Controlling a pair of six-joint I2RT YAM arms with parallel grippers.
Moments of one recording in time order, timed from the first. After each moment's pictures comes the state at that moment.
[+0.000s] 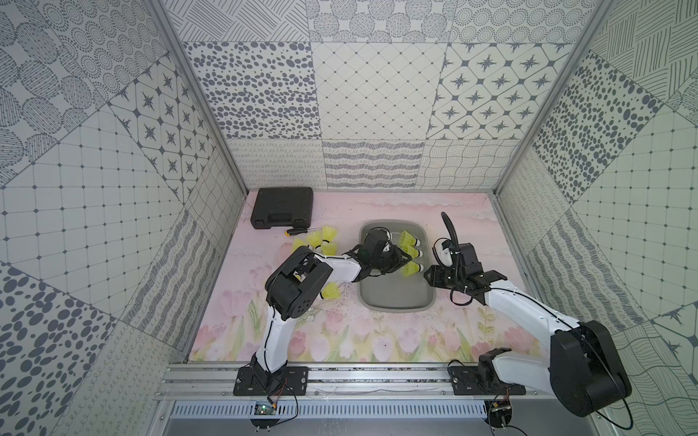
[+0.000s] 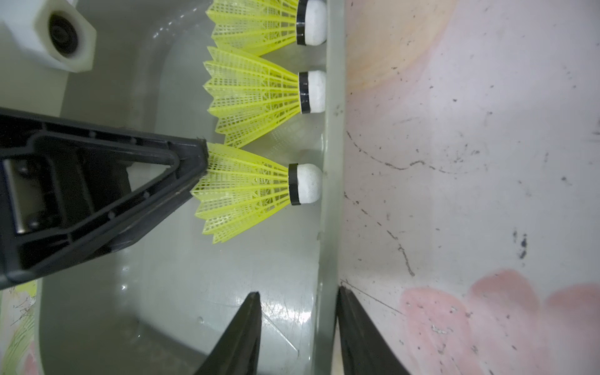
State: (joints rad) left arm -0.77 2.07 1.19 0.35 0.44 -1.15; right arm 0.31 1.24 0.64 -0.31 -0.17 0.41
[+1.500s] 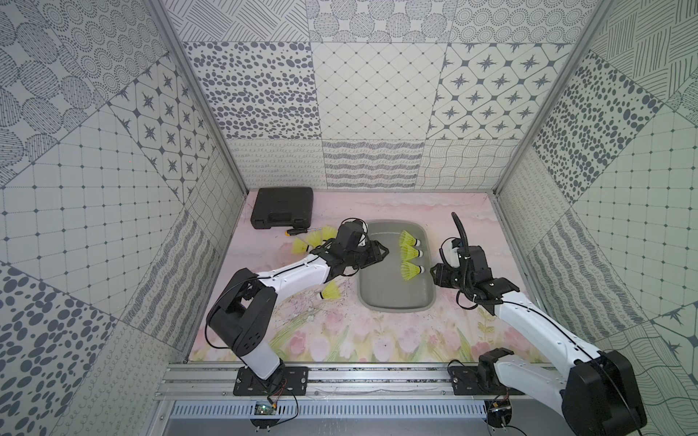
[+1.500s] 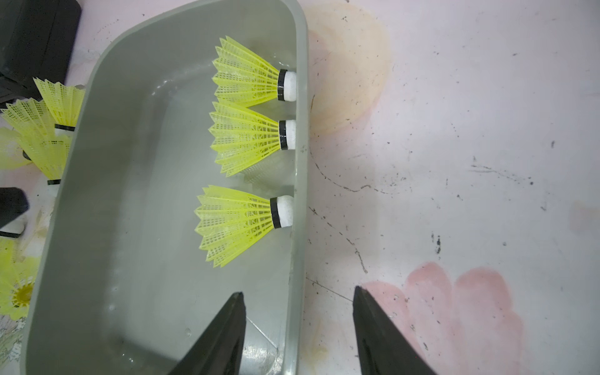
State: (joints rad) left arm -0.67 1.59 1.01 -0.05 0.29 -0.86; right arm 0.31 1.08 0.61 -0.34 -0.03 0.39
